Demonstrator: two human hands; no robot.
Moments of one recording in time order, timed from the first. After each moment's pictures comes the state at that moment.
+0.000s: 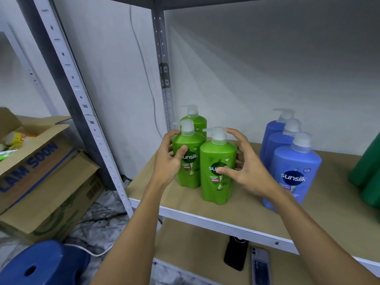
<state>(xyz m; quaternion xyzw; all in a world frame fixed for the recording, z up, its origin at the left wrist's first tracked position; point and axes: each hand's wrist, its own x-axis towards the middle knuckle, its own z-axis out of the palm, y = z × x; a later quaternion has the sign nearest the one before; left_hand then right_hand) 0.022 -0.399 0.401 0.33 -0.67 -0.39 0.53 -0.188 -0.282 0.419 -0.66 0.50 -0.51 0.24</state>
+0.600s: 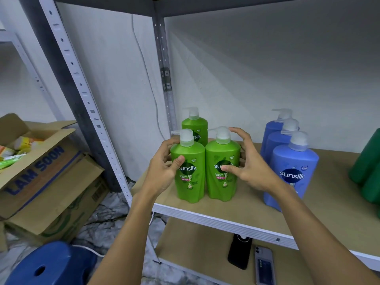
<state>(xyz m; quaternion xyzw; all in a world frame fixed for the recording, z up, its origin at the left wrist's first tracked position) 0.055 -0.367 0.414 0.29 -0.70 -0.42 0.50 -0.195 -0.283 0.424 -0.66 0.51 -0.50 0.24</state>
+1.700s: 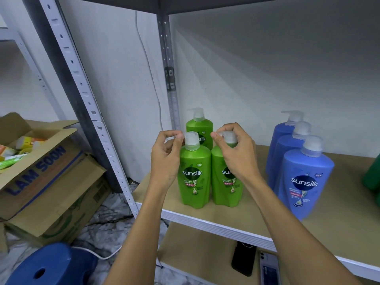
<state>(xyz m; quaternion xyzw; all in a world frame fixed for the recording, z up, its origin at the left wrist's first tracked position) 0.030 -0.369 0.445 0.31 -0.57 -0.45 0.61 -0.140 -0.326 0.446 -0.52 0.59 -0.61 0.10</state>
